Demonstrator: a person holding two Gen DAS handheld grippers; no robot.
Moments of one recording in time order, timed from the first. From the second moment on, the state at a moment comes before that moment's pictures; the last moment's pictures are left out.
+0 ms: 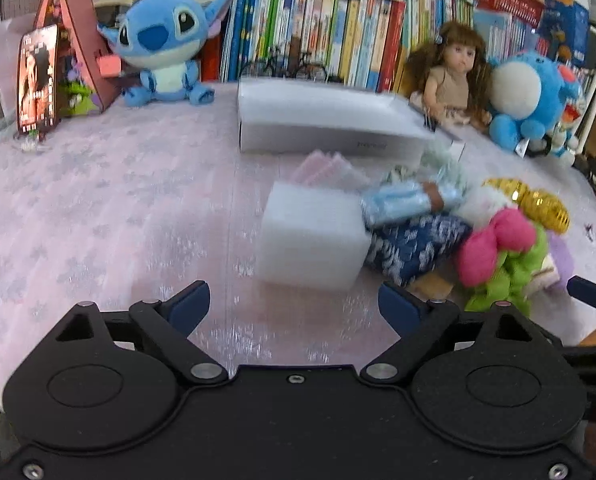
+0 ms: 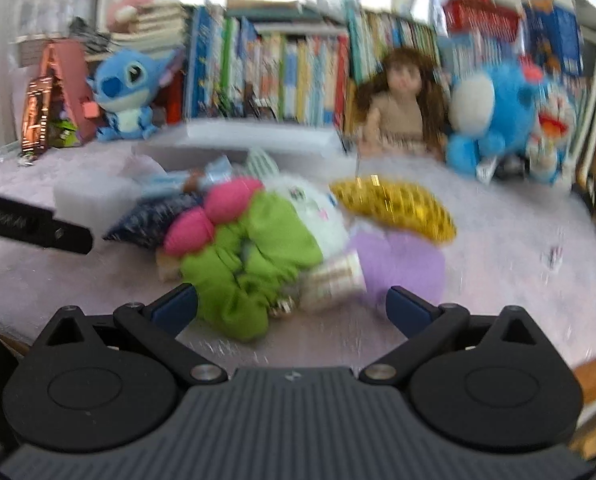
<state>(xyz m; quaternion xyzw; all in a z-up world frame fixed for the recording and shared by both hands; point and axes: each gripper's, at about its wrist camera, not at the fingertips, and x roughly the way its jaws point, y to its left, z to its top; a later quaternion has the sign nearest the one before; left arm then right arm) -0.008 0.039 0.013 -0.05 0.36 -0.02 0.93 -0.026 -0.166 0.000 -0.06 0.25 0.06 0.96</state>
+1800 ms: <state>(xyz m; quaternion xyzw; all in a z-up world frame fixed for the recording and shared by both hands) 0.012 0.035 0.047 -0.02 0.30 -0.04 0.95 -0.020 -0.149 0.036 -0.07 0.17 0.09 0.98</state>
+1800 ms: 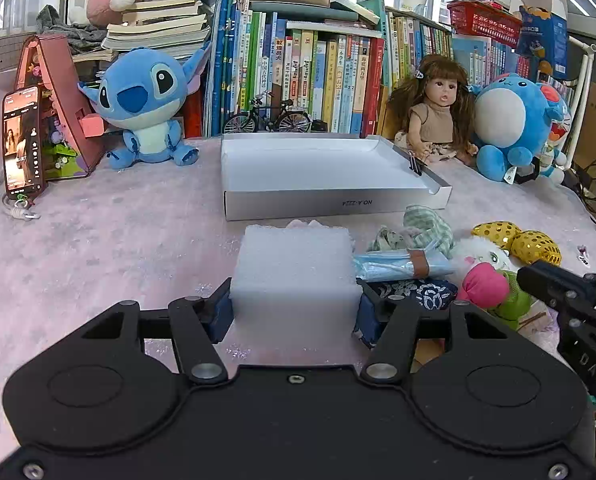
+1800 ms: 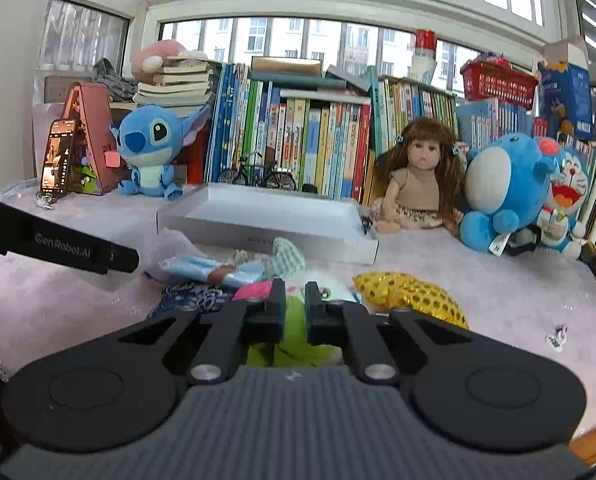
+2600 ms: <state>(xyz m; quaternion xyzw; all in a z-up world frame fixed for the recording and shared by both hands) 0.013 0.035 0.048 -0.03 0.30 -0.04 0.95 -0.004 -0.116 0.019 -0.15 0.19 0.13 0.96</state>
